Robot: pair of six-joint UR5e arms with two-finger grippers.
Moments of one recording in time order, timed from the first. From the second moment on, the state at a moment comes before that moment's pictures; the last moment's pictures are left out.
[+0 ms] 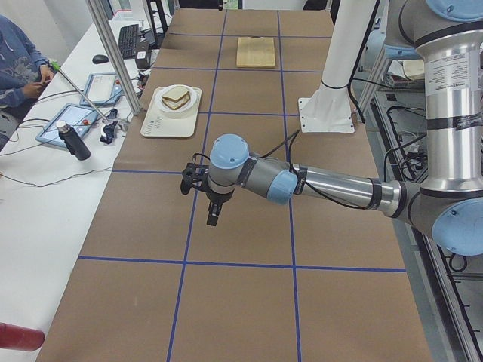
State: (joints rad) left arm -1.50 -1.42 -1.89 -1.83 -2.41 -0.31; right arm 1.38 -1.37 1.72 -1.68 2.25 0.05
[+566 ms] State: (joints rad) left arm -1.49 -1.43 -1.88 -1.84 -2.42 -0.36; right arm 1.33 -1.38 1.72 -1.68 2.24 0.05
